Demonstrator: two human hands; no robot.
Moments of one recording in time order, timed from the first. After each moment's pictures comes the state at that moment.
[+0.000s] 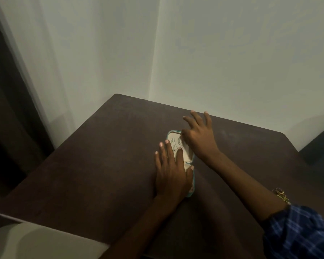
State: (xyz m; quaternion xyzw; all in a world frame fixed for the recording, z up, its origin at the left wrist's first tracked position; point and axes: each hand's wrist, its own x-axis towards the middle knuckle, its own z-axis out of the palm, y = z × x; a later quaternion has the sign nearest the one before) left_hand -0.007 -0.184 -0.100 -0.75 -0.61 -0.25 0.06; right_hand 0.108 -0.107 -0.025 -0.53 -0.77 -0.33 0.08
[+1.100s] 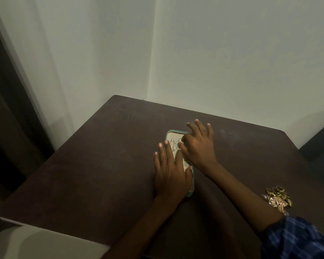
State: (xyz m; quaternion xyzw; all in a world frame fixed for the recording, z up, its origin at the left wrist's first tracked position) left_hand -0.006 -0.185 -0.103 -0.75 -0.60 -0.27 0.06; right_hand 0.112 -0.121 -0.058 -0.59 -0.75 -0.24 0.19
